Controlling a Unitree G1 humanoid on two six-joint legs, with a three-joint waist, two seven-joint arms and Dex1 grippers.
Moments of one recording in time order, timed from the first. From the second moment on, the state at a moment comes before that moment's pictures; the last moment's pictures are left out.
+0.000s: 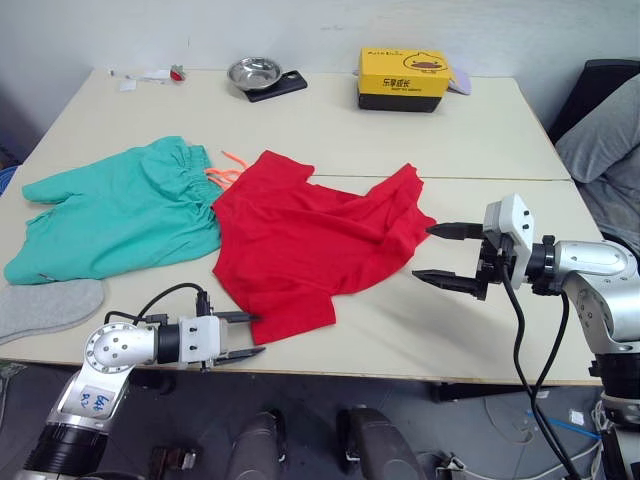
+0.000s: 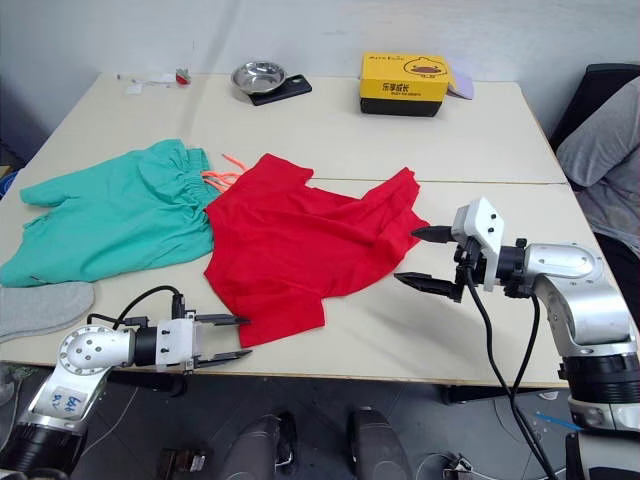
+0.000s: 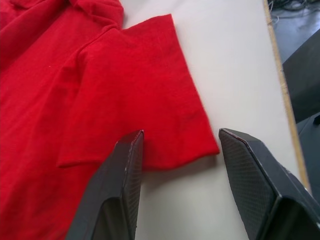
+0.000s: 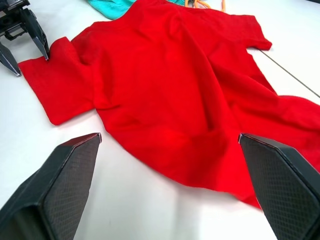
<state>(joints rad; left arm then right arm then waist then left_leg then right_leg) -0.07 0.75 -0.02 0.01 -0.14 -0.36 -1.08 -0.41 -0.80 -0.08 -0.06 0.45 0.40 1.16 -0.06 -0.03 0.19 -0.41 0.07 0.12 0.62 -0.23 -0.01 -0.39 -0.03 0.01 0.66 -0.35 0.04</state>
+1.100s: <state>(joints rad) 0.10 0.80 0.00 -0.09 -0.27 -0.21 -1.11 -0.90 -0.61 0.15 0.42 0.20 0.58 0.88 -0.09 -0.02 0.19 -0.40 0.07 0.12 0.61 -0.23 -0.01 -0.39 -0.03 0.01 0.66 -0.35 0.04</state>
